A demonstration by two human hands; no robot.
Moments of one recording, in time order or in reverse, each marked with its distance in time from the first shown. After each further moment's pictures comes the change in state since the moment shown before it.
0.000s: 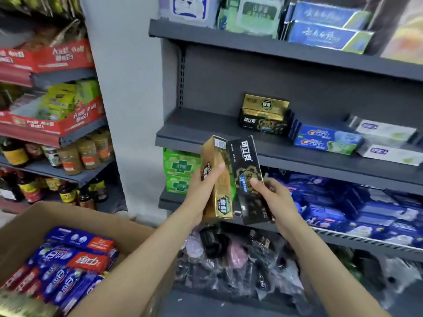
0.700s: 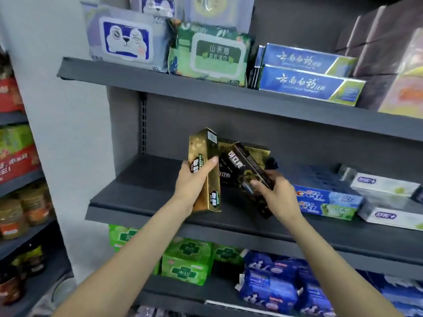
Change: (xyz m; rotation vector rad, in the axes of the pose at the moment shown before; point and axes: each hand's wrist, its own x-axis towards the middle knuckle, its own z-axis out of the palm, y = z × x) left_hand 0.213 0.082 0.083 0.089 0.084 0.205; right_hand 0.234 -0.061 -0.077 -0.693 0.265 -0.377
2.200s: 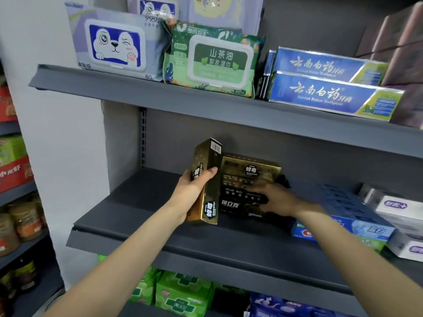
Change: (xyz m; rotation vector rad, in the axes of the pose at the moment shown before) left_hand 0.057 -0.002 -0.002 0.018 -0.086 -0.067; right_hand 0.110 0.031 0.019 -0.525 -0.601 -0.382
